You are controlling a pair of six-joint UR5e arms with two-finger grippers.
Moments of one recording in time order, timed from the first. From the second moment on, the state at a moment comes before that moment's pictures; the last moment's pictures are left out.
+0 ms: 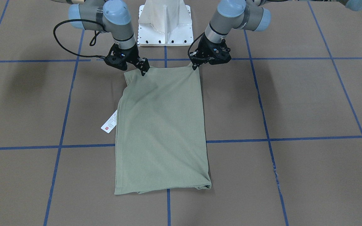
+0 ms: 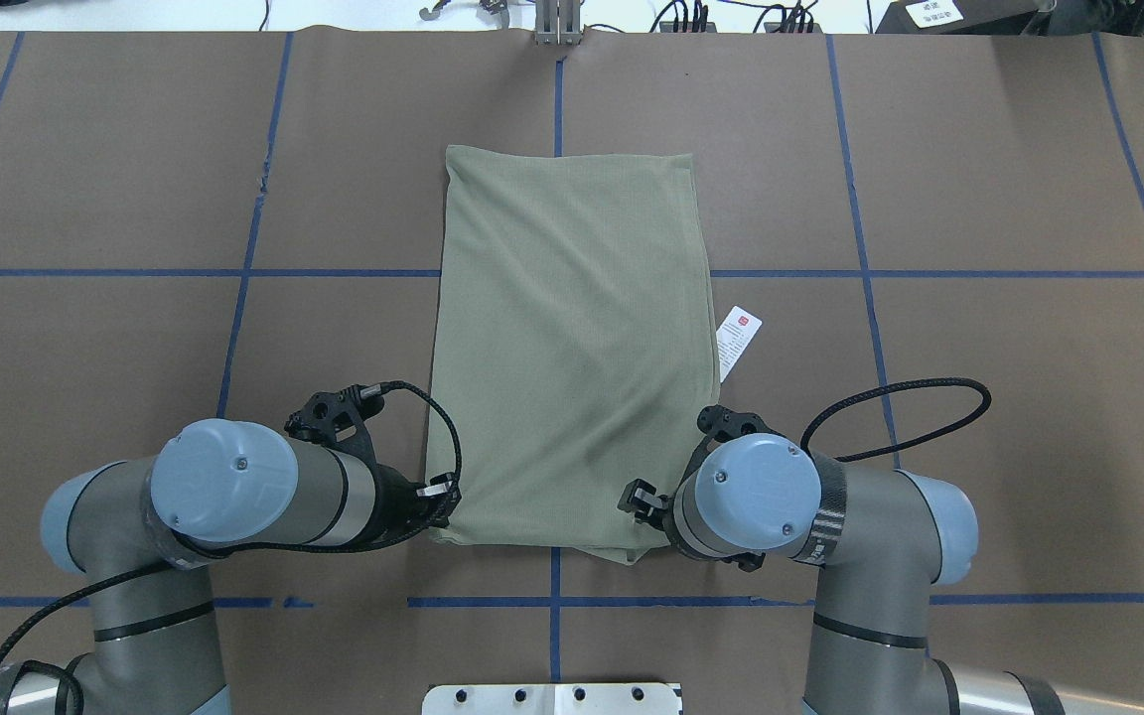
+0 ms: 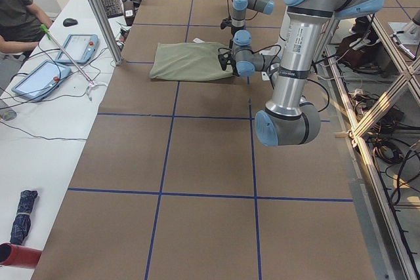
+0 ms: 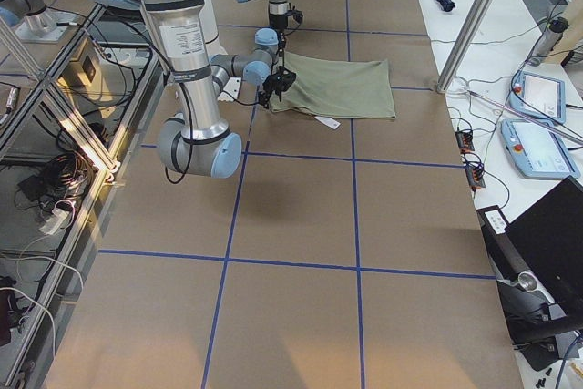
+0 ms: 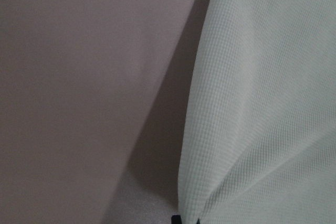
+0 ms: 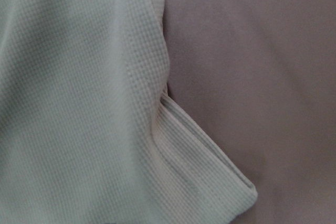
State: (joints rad) left arm -0.33 -1.91 -1.89 -2.00 -1.80 -1.75; right arm 0.28 -1.17 1.85 -1.46 1.75 1.84
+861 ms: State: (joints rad) left arm -0.33 -1.91 -1.89 -2.00 -1.80 -1.75; right arm 0.27 -1.16 1.85 -1.46 1.75 1.84
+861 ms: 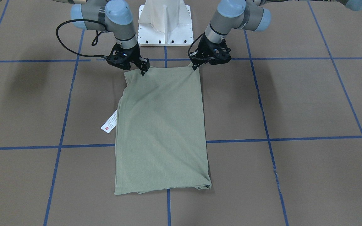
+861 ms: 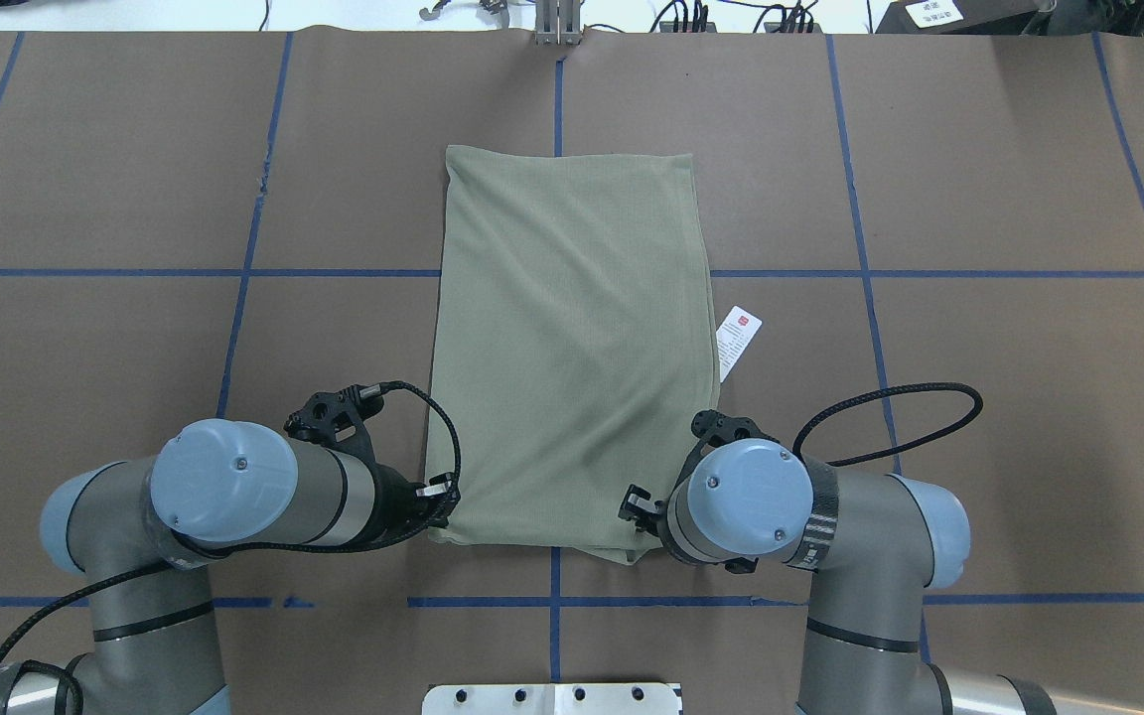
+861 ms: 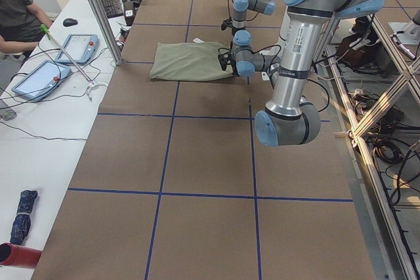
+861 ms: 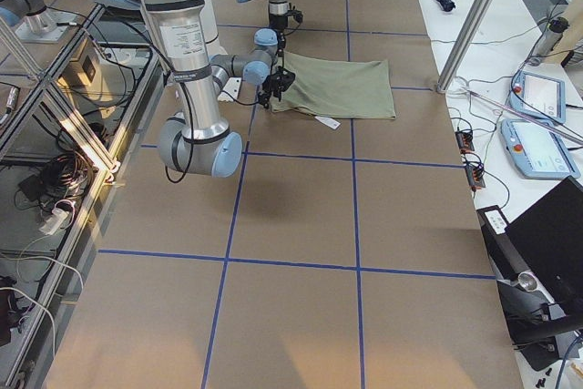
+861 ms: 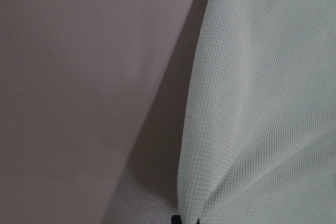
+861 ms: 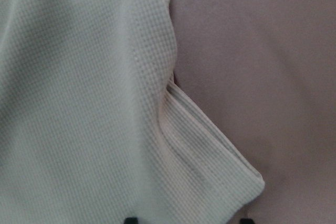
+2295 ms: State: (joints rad) left arm -0.28 -1.86 -2.02 -1.98 -1.79 -1.80; right arm 0.28 -1.18 2.01 -1.45 1.80 1.89
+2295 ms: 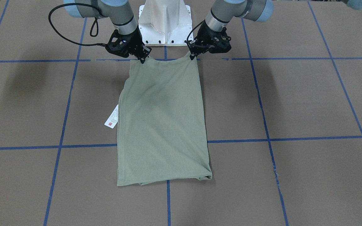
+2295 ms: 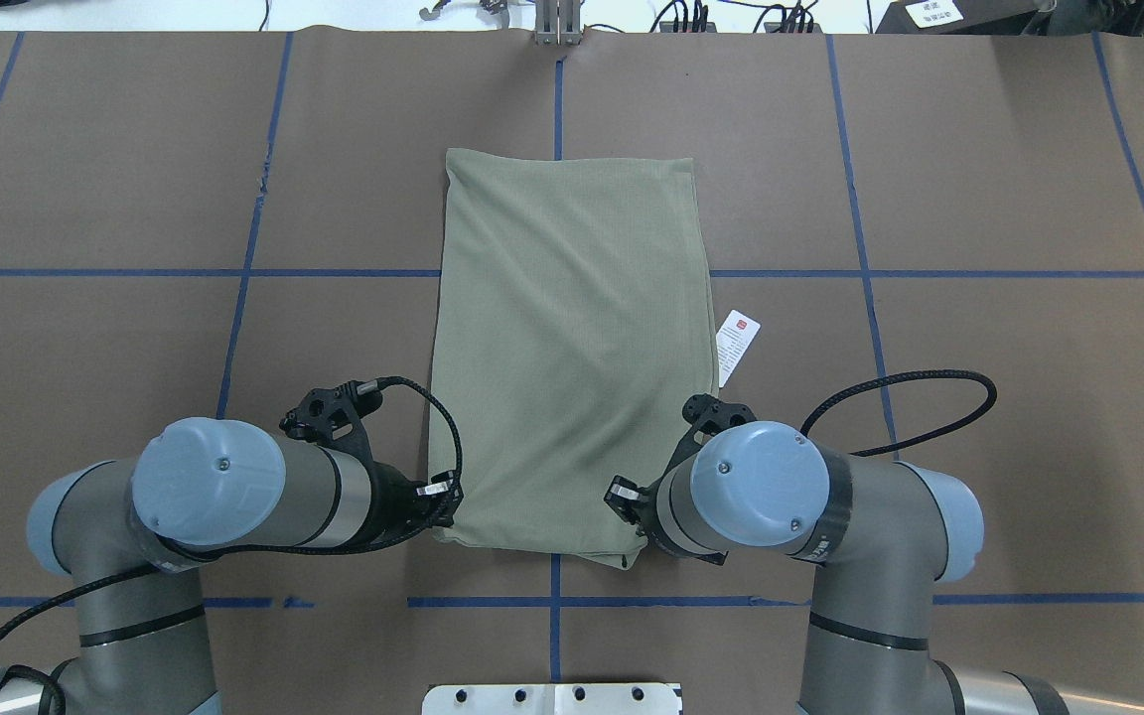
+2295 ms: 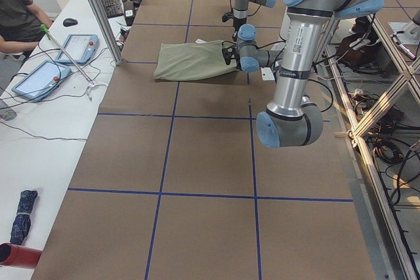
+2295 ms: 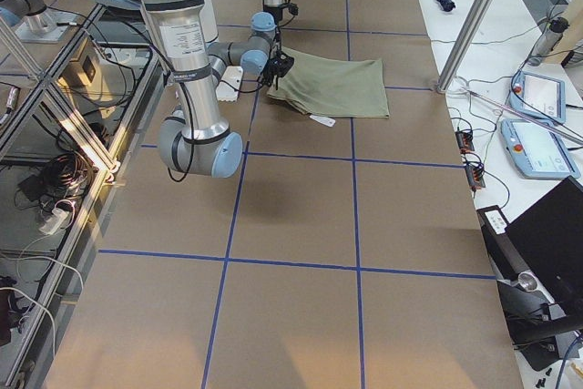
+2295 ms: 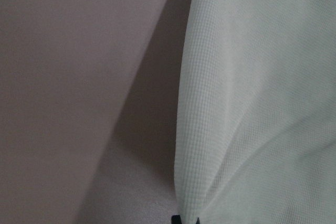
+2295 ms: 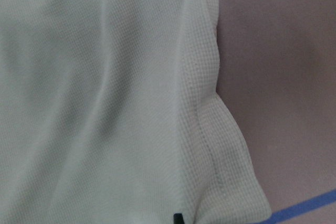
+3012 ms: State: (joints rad) left arm -0.16 -1.81 -2.30 -1.77 -1.79 -1.88; right arm 0.26 -1.22 2.15 -1.46 1.94 1.90
